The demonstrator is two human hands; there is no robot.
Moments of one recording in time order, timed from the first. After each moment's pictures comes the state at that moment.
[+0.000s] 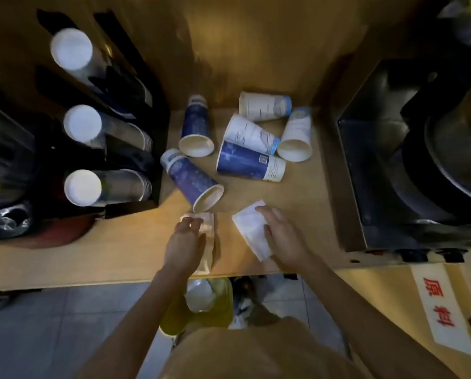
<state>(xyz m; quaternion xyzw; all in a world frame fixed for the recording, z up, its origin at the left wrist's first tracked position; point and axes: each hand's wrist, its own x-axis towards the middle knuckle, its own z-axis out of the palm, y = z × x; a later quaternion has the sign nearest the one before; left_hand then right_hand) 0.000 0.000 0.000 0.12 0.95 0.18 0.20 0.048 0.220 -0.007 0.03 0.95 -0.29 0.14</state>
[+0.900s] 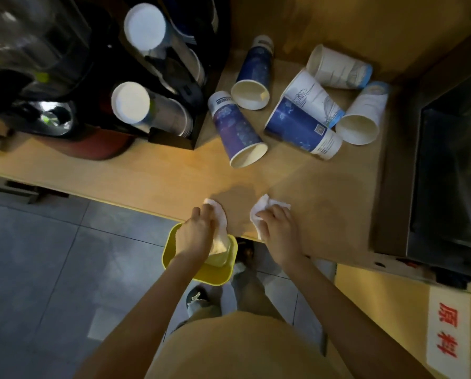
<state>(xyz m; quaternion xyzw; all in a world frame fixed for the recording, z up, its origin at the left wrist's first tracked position) 0.065 -0.022 -0.024 -0.04 0.97 0.17 0.18 0.074 0.161 -0.046 -0.06 0.98 -0.15 0.10</state>
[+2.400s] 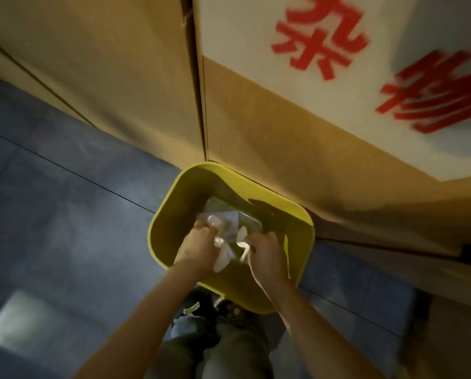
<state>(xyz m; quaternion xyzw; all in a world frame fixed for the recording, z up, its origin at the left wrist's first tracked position) 0.158 -0.128 -0.460 -0.11 0.90 0.24 0.35 0.163 0.016 -0.481 -0.02 0.93 -0.22 0.28</state>
